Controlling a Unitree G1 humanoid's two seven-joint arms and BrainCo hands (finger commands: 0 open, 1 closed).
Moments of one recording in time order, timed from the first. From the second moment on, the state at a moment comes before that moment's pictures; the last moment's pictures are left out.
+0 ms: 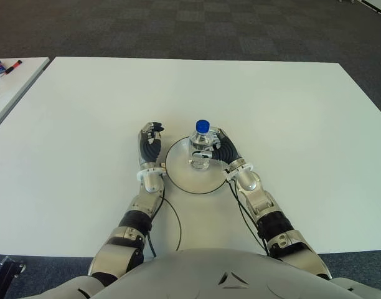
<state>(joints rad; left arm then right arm) -0.17 -0.03 -0.06 0.76 0.31 -0.58 0.59 -0.16 -0.10 0.26 0.47 -0.26 -0.44 0.02</state>
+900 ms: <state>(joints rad) -0.17 -0.03 -0.06 0.76 0.31 -0.58 0.59 -0.16 -0.10 0.25 0.45 -0.17 -0.40 0.17</state>
